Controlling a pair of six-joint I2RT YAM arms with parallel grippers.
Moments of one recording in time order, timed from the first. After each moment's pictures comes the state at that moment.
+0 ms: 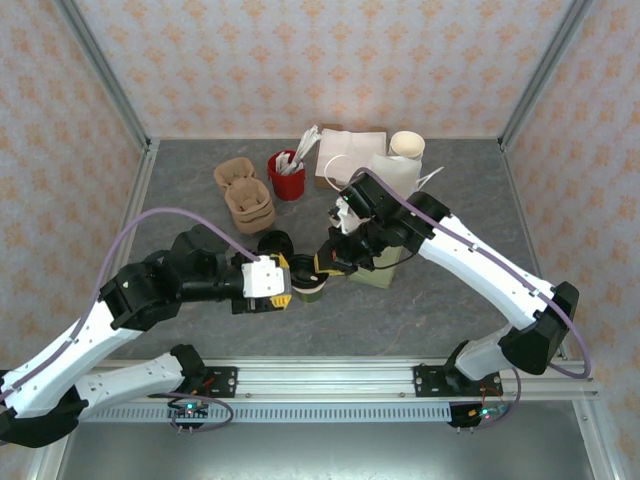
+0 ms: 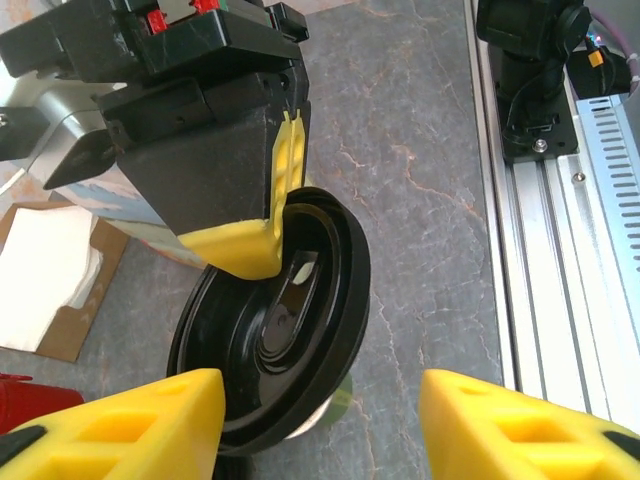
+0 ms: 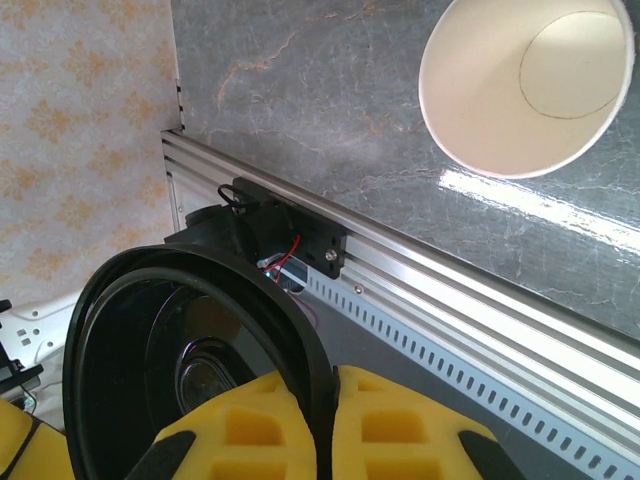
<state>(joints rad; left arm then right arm) -0.84 0.86 1.17 -0.93 0.26 0.59 0.82 1.44 1.51 -1.09 -0.57 0.86</state>
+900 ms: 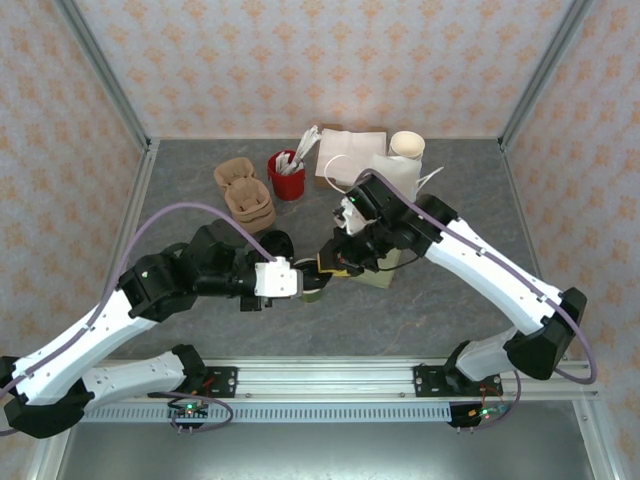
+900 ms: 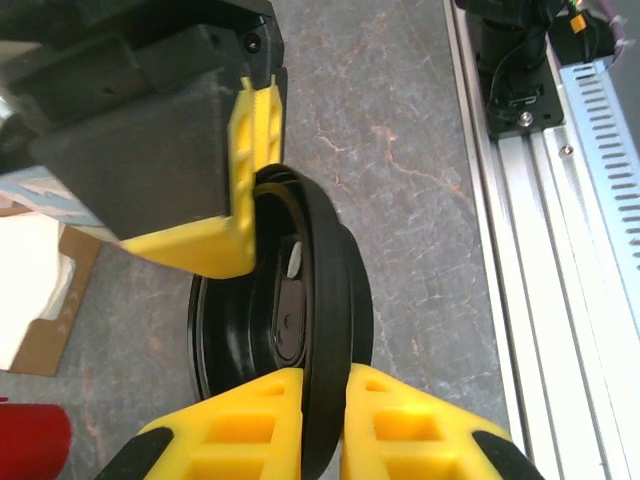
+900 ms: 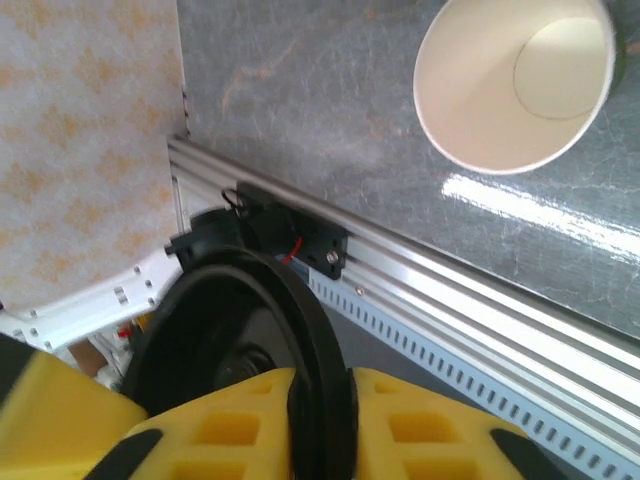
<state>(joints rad) -0.86 0.94 1.20 -0.94 0.27 0.62 0.81 1.39 1.48 -1.08 -0.55 0.88</state>
